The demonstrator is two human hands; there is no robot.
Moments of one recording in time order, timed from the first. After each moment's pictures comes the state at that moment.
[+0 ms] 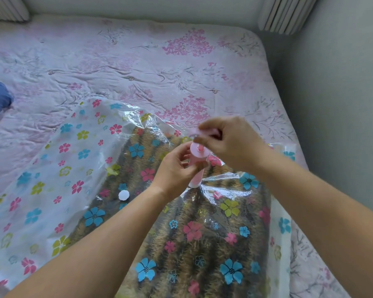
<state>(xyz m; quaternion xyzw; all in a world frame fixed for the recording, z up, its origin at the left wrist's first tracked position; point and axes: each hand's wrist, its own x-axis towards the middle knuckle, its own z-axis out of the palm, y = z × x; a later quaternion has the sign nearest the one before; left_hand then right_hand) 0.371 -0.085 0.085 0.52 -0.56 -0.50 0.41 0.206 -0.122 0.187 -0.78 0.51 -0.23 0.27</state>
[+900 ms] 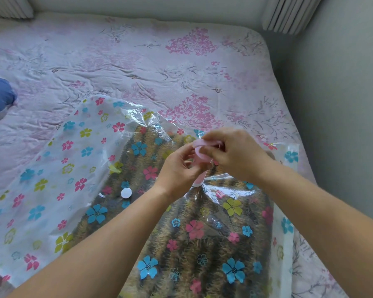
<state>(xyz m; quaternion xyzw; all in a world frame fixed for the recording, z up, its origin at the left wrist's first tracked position) 0.371 -0.080 0.084 0.51 -0.56 -0.50 0.42 0.207 -0.109 0.170 -0.80 0.52 -0.19 0.25</state>
